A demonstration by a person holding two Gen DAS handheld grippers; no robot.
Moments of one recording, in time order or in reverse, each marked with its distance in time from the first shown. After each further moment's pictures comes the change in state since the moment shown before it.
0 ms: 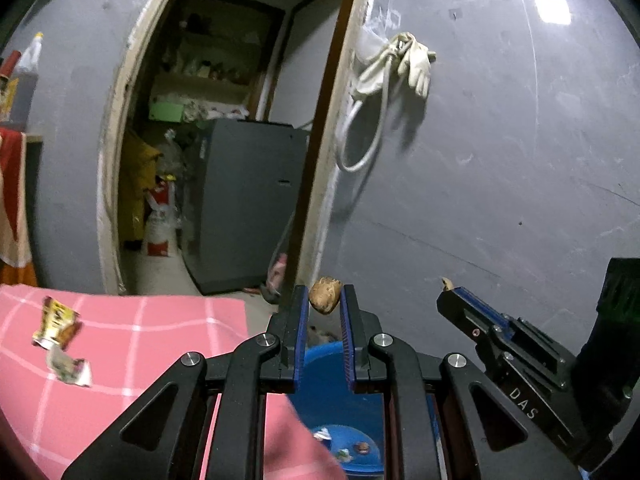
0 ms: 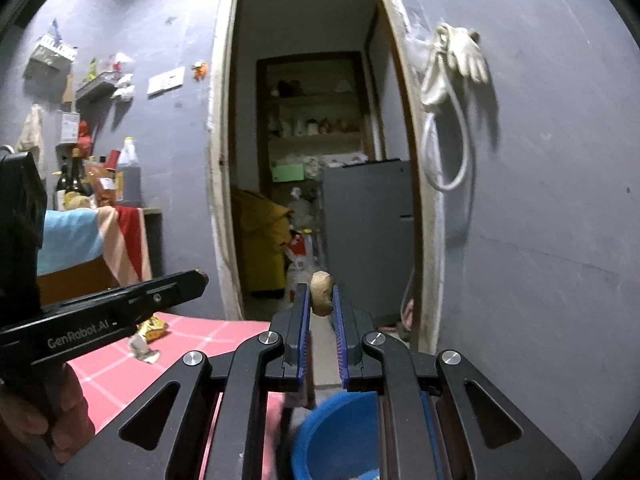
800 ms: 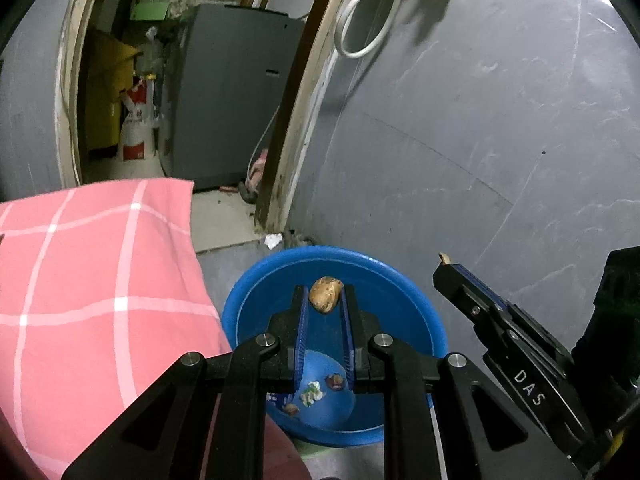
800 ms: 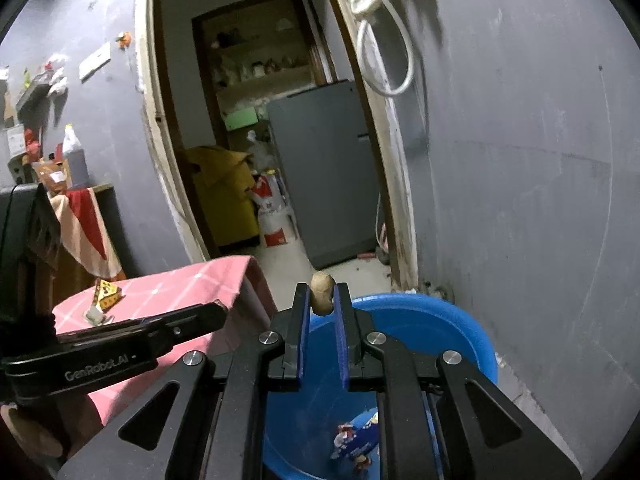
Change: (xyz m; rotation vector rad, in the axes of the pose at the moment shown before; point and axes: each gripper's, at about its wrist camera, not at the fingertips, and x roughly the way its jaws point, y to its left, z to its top) left arm 0.095 -0.011 -0.060 -0.086 0.370 -0.048; right arm 0.032 -0.065 -0.054 0.189 0.240 -0.075
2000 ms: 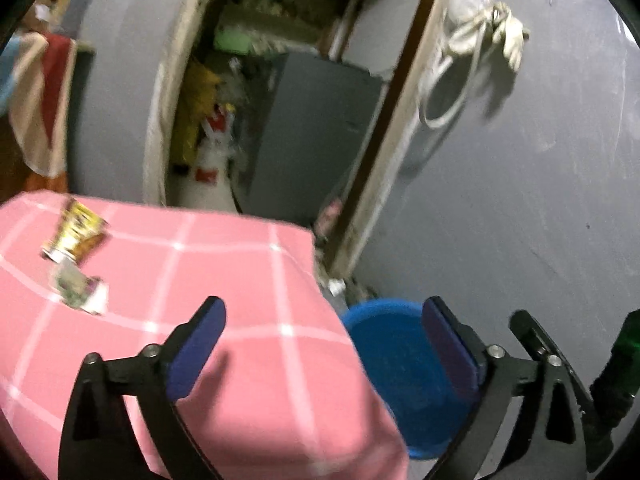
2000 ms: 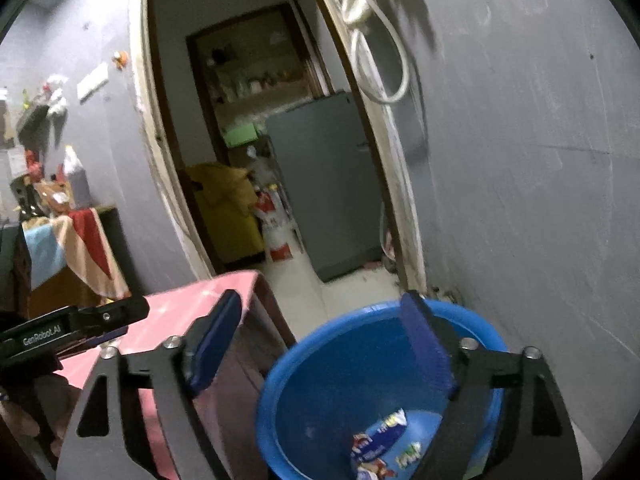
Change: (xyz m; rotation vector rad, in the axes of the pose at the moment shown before) left arm -0.087 0.065 0.003 -0.136 -0.243 0.215; right arm -0.008 0.011 0.003 0.023 -0.106 0.045
